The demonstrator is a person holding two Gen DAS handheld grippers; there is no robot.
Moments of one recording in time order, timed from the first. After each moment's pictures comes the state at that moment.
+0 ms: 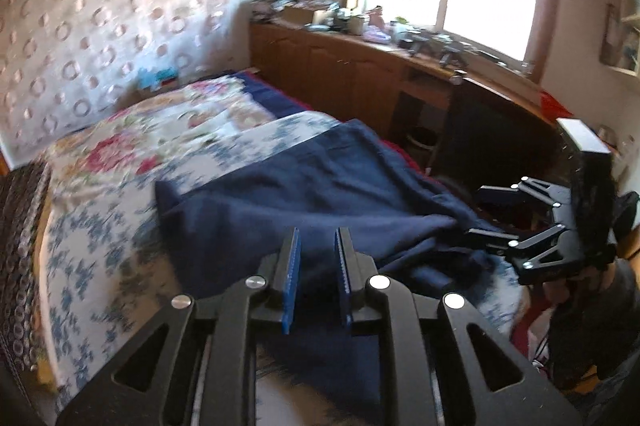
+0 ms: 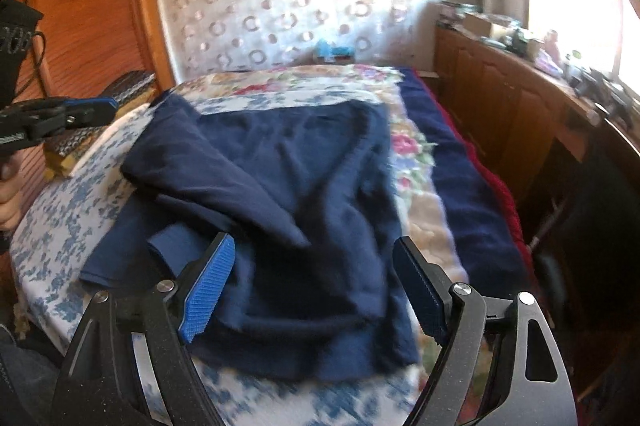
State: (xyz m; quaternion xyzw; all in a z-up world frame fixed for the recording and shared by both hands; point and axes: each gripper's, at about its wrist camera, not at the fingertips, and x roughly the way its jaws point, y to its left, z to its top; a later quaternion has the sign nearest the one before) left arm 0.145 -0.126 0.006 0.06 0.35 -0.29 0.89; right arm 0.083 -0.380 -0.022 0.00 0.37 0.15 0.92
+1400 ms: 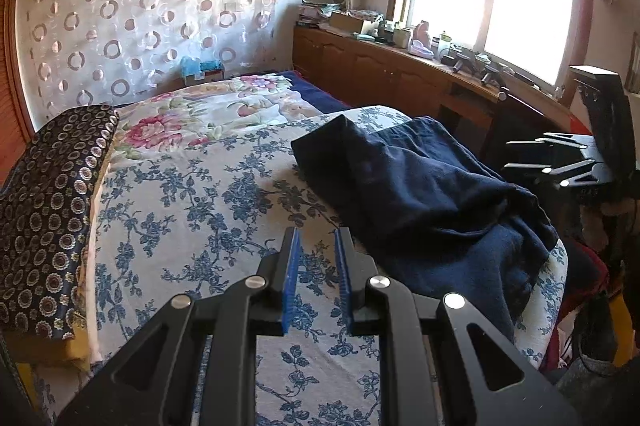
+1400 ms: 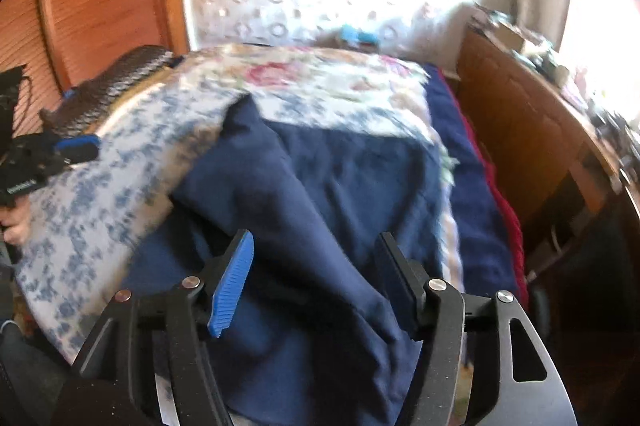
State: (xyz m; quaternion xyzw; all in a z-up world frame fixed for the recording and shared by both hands) left arm 0.151 -0.026 -0.026 0.02 0.34 -0.24 0.91; right arm 0.135 -0.312 0.012 -0.07 0.40 0.17 0.90
